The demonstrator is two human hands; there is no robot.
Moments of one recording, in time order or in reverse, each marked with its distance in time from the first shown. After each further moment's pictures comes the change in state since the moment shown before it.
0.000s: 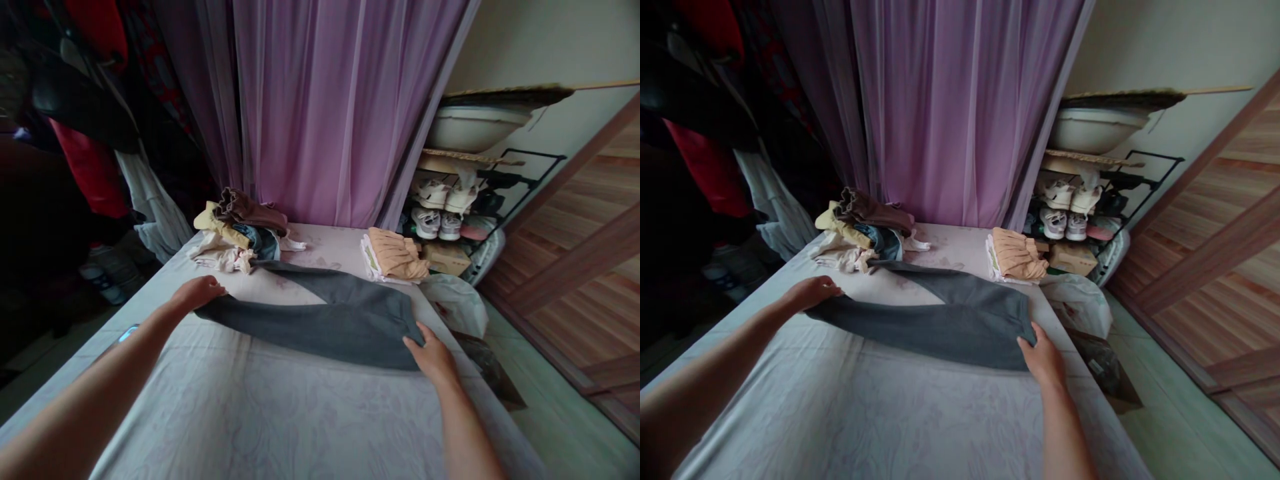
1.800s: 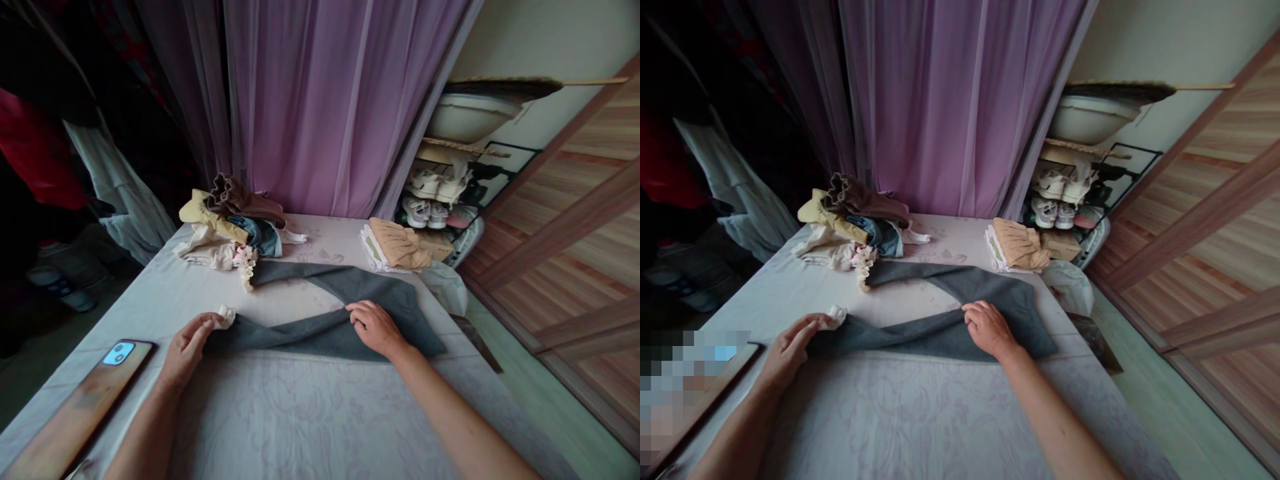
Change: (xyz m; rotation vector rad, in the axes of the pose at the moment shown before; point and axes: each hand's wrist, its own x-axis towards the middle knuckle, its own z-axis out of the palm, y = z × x) left_hand -0.109 -0.021 0.023 -0.740 0.078 0.076; right_hand -0.039 -0.117 0.049 -0.133 -0.116 -0.957
